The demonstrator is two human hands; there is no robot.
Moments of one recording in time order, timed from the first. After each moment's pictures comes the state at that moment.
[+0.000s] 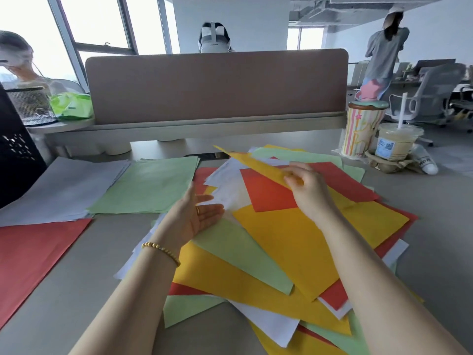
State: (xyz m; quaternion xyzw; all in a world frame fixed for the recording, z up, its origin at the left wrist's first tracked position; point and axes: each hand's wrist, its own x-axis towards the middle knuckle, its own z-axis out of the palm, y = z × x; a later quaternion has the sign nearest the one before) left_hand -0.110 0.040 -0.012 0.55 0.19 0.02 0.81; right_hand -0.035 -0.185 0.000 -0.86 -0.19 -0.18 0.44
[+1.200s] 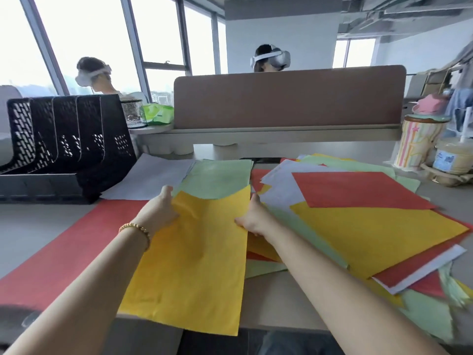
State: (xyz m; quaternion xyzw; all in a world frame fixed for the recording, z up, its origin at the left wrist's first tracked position) left_hand -0.237 0.183 0.008 0.93 0.31 0.09 0.18; right_hand -0.150 -0.012 -0.007 -0.90 -0.22 0.16 0.35
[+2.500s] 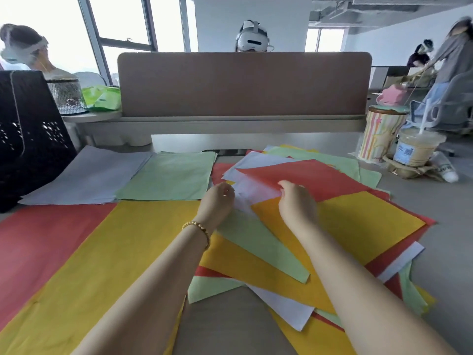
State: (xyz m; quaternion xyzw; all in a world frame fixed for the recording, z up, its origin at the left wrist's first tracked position) left_hand -0.089 0.035 -0.031 0.90 0.14 0.19 0.37; right_hand -0.051 -0.132 -0.024 -0.94 -0.13 -0.18 0.25
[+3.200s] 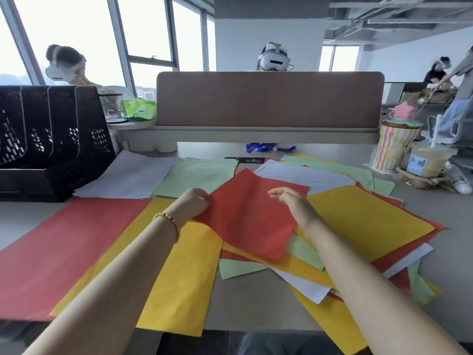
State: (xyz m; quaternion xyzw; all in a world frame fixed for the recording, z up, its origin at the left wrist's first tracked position) left_hand -0.177 0.107 0.008 0.87 0.24 0.07 0.42; right_hand -0.104 -0.113 -0.006 -0.79 -0.22 0.09 0.57
